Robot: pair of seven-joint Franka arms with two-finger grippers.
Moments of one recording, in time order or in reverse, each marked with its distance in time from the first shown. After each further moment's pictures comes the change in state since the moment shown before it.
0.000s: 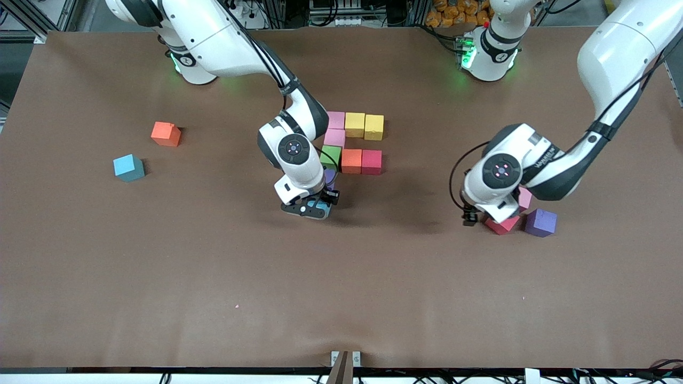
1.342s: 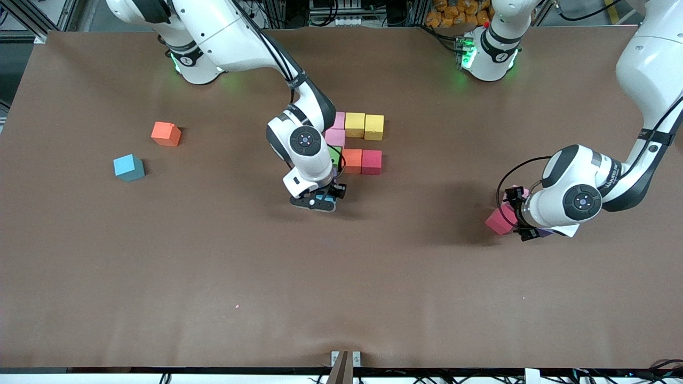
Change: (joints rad) left arm 0.115 0.017 0.117 0.048 -0.074 0.069 -0.101; right arm 0.063 0.000 -0.027 -0.001 -0.002 -0.007 0.013
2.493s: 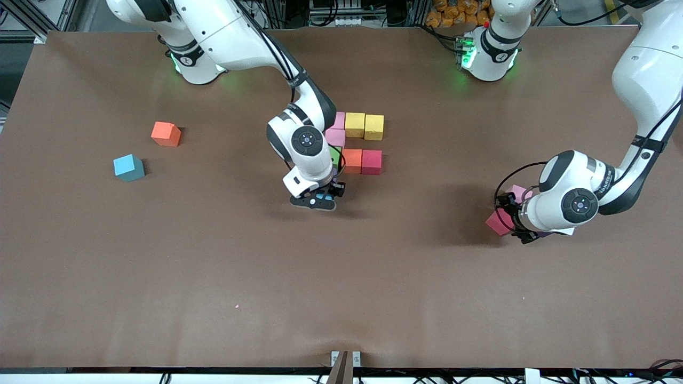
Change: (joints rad) left arm -0.020 0.036 0.037 0.001 -0.001 0.062 -0.161; right arm 0.015 -0.003 -0.018 0.001 -0.002 -0.031 -0.033
